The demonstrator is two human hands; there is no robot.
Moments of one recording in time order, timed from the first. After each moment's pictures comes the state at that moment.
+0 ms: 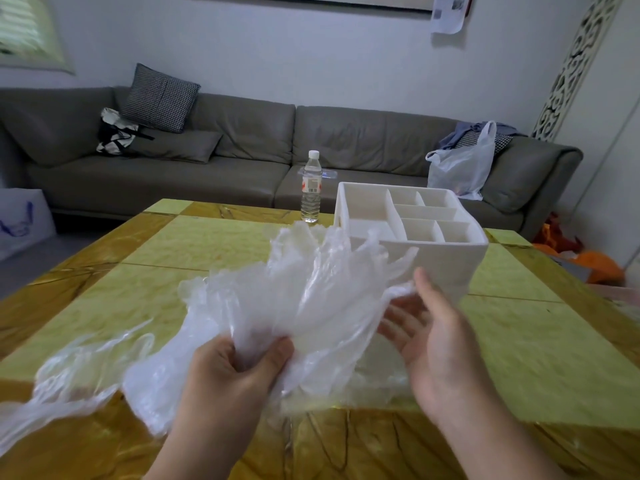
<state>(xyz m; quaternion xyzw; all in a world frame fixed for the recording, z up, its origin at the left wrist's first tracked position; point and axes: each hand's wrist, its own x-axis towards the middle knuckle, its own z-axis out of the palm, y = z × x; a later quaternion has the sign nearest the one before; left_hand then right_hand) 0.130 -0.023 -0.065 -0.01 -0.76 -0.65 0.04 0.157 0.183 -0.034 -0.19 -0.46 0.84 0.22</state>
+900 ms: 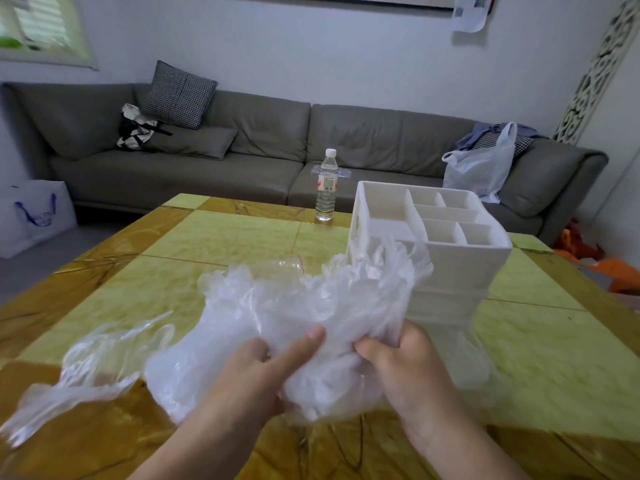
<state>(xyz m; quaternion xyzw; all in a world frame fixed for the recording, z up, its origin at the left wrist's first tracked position) 0.130 -0.030 -0.056 -0.02 -0.64 -0.74 -0.21 0.157 0.148 -0.063 -0.17 -0.73 0.65 0.12</state>
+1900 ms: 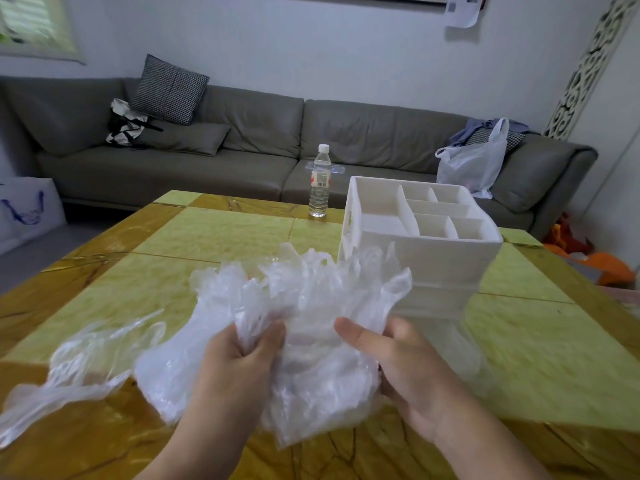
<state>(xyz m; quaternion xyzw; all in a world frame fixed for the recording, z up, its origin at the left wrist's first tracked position) 0.127 -0.025 -0.067 0.03 -0.66 -0.74 -0.05 0.157 0.161 -0.059 -0.17 -0.68 0.71 -0.01</state>
